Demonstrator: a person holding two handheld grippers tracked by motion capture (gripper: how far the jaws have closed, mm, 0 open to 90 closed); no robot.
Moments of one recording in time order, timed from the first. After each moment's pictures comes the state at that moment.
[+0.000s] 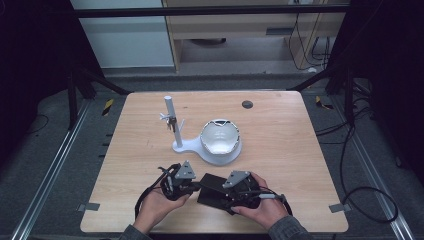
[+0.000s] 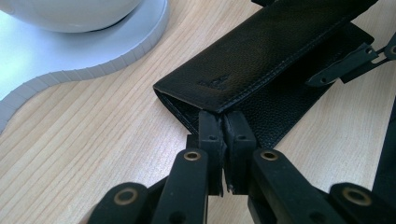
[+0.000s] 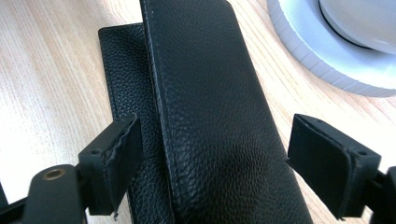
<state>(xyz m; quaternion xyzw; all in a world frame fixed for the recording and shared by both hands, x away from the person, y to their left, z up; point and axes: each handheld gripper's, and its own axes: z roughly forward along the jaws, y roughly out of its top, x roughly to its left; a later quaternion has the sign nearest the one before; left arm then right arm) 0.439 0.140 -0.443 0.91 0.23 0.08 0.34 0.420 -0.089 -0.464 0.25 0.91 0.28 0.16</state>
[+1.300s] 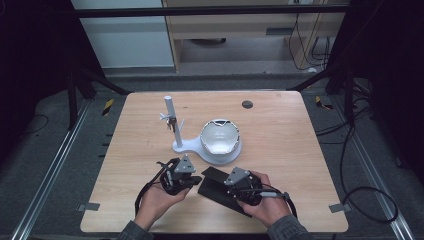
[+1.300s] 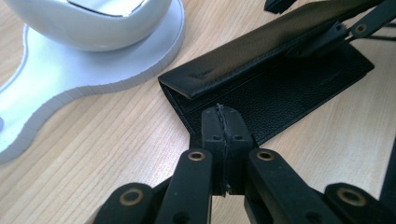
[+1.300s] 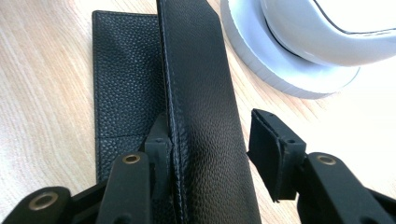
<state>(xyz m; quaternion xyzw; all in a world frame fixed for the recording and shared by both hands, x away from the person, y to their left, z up) 0.447 0.138 -0.433 0.90 0.25 0.10 0.35 0.422 -0.094 -0.451 0.25 0.91 0.25 0.24</state>
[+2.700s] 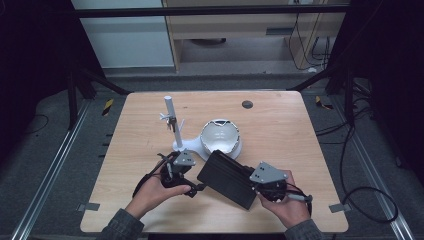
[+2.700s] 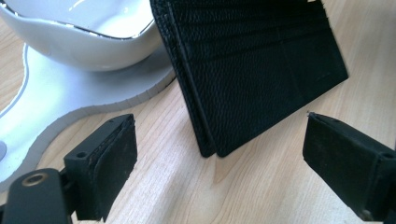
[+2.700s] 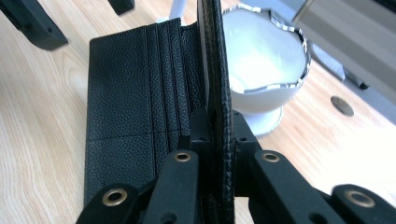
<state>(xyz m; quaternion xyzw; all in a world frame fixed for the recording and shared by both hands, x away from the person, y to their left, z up) 0.467 0.141 -0.424 0.90 0.22 0.08 0.36 0.412 -0.147 -0.423 0.23 0.83 0.40 0.30</state>
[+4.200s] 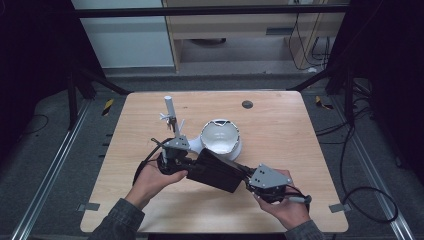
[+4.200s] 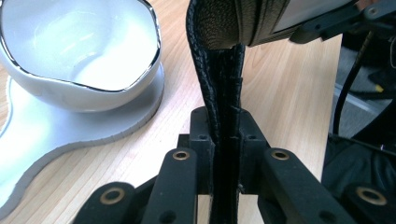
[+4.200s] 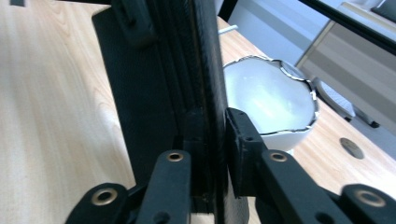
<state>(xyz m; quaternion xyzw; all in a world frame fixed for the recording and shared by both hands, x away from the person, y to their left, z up) 0.476 0.143 -0.375 0.88 0.23 0.02 0.41 0.402 -0.140 -0.412 0.18 0.82 0.46 0.30</state>
